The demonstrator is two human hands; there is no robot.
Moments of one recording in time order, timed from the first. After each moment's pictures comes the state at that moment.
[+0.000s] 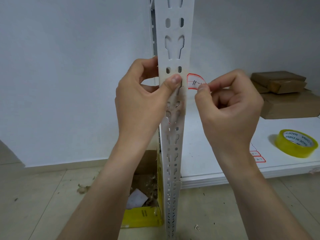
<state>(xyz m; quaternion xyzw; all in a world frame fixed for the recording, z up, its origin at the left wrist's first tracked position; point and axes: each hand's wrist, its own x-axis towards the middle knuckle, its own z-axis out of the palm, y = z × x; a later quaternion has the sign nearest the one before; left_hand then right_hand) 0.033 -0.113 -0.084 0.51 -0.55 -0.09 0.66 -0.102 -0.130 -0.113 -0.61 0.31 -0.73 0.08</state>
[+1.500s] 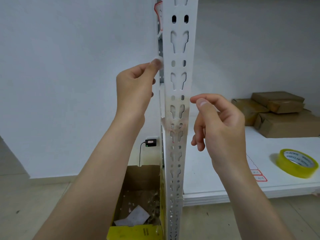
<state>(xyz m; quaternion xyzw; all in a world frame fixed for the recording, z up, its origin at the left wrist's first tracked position) 0.056 -0.133 -0.022 0.50 -0.44 -0.26 0.70 -0.098 -0.109 -0.083 -0.59 0.34 -0.64 0.35</state>
